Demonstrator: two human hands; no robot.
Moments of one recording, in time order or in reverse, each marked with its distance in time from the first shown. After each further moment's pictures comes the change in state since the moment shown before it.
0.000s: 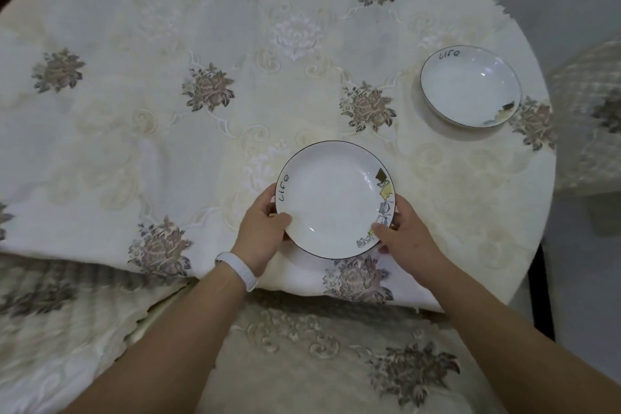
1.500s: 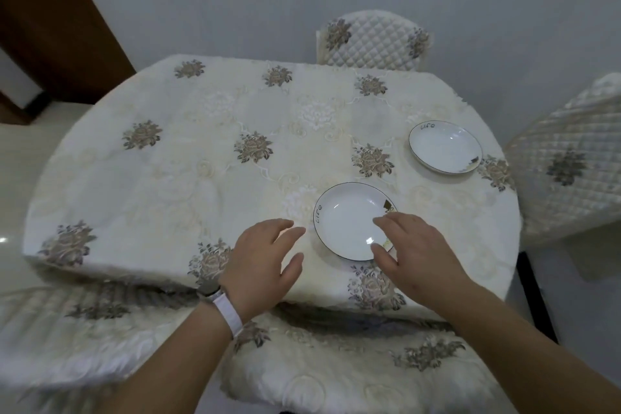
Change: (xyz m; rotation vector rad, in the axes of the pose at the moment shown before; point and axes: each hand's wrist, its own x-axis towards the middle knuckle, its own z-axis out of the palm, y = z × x) left_hand -0.125 0.031 -0.094 1.159 0.117 1.043; right_hand -0.133 -0.077 0.023 -1.011 0.298 -0.701
